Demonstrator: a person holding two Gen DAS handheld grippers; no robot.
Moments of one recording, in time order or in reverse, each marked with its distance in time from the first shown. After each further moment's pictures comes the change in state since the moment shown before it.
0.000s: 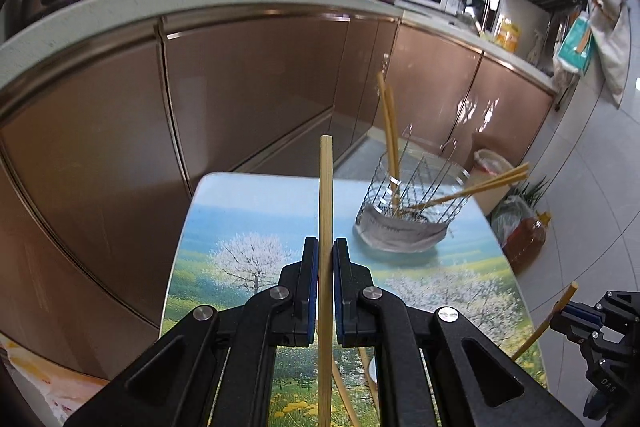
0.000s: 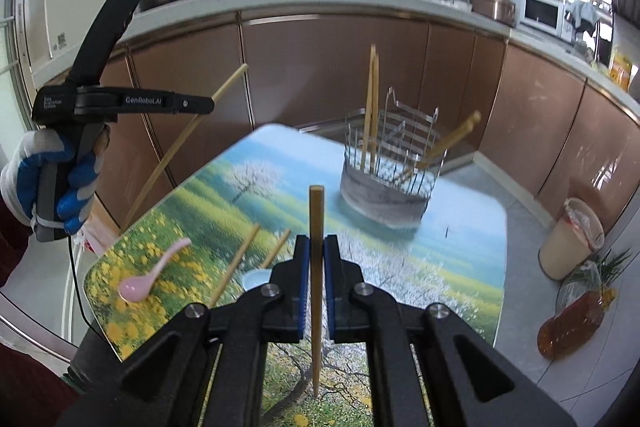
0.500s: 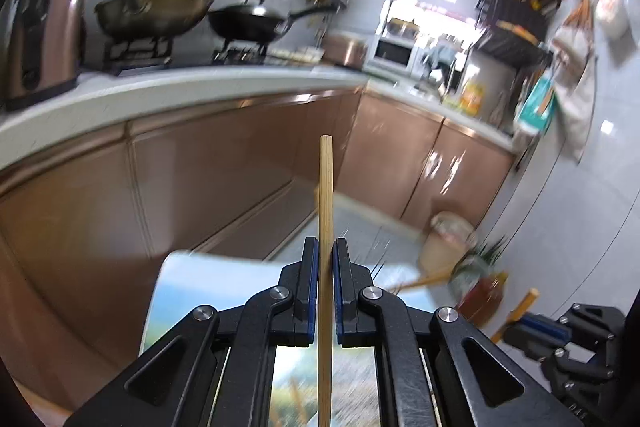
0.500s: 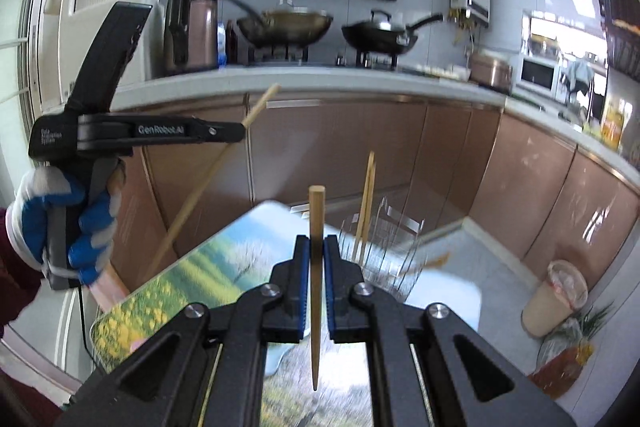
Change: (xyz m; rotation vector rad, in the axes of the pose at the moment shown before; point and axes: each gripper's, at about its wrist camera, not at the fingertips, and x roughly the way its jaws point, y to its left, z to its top) left arm -0.041 -0.040 0.086 -0.025 -0.219 -0.145; right arm -0.042 -0.001 0.104 -0.074 -0.206 -0.035
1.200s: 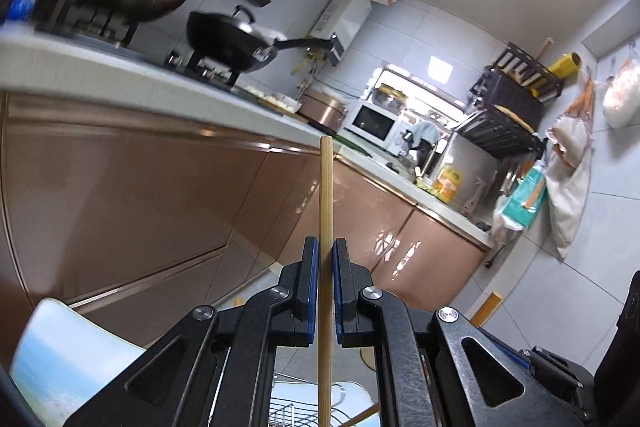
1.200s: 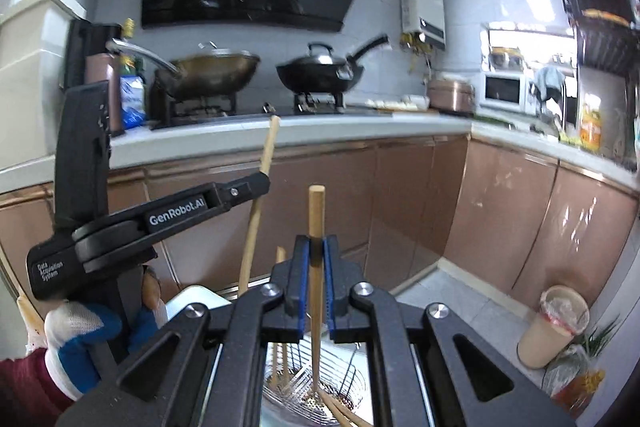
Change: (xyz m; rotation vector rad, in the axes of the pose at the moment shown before) left arm 0.174 0.000 0.025 -0.203 -0.236 -0.160; right arm 0.140 -0.106 0.030 0.119 -0.109 -0.125
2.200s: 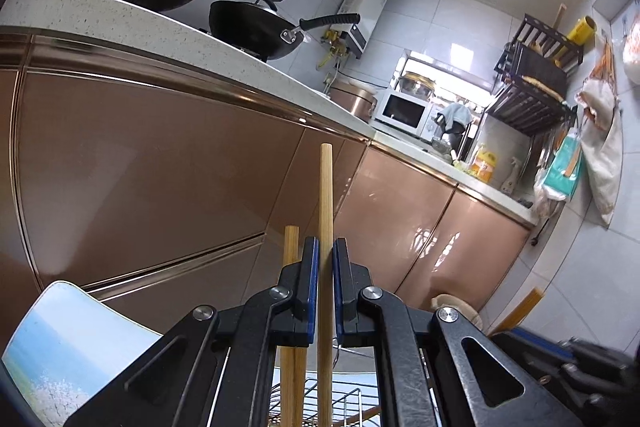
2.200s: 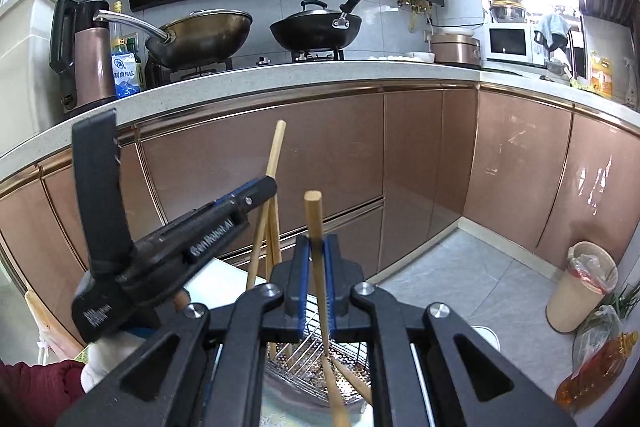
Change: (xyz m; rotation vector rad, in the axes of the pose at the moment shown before) left arm 0.020 0.022 -0.058 0.069 -0.025 0.116; right arm 0.028 -0.013 -0.057 0.078 0.067 0.075
